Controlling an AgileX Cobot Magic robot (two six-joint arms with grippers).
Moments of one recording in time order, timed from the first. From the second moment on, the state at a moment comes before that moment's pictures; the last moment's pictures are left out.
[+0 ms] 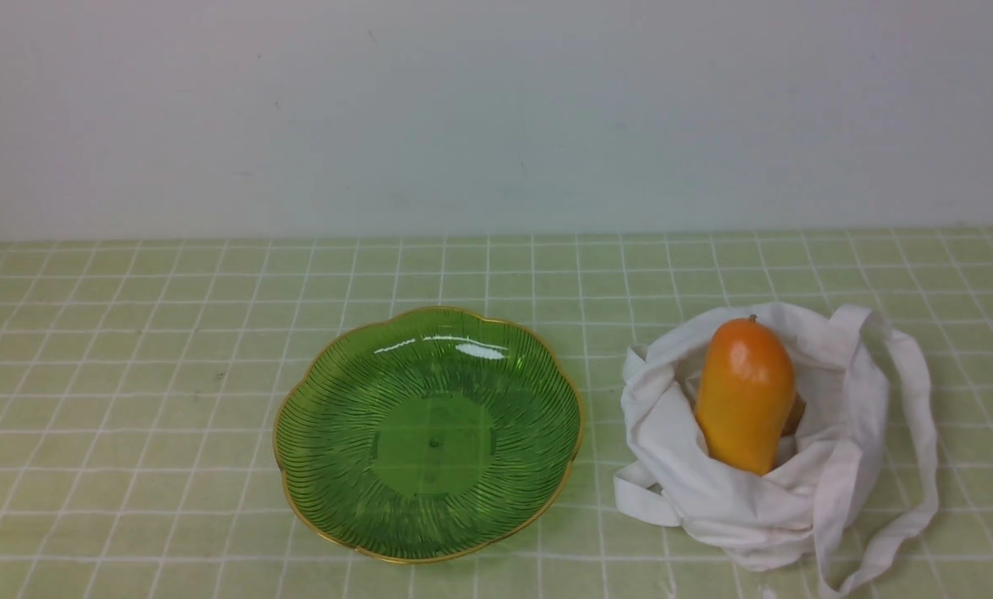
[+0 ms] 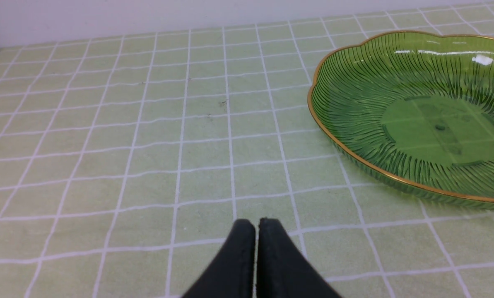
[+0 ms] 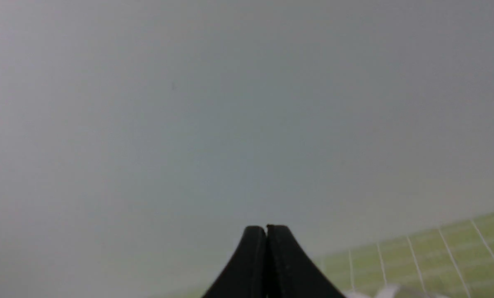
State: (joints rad) right arm -0.04 0.29 -0.47 0.66 0.41 -0.23; left arm -0.08 -0.01 0.03 0.01 0.39 0.03
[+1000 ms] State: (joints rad) right arm 0.03 1.45 -0.94 0.89 0.73 -0.78; left arm -0.08 -0.01 0.03 0.01 0.39 0.03
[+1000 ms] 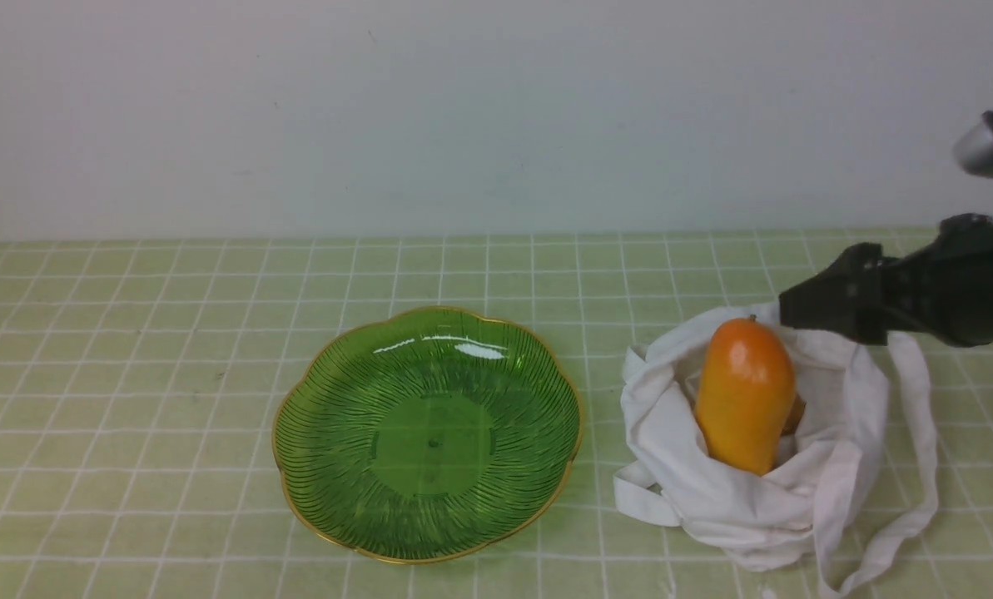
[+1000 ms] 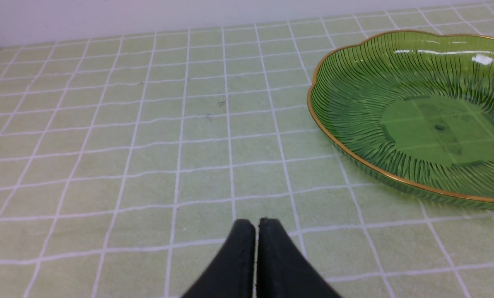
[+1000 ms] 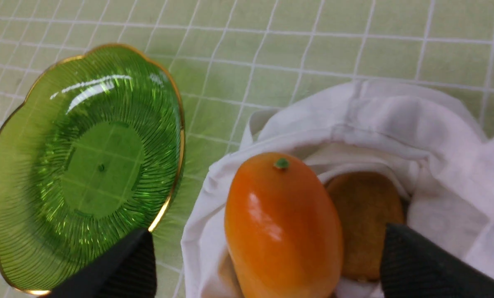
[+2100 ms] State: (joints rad) right arm 0.29 1.42 -1.12 1.03 0.56 -0.86; left arm -0.08 -0.01 0.03 0.01 0.39 0.03
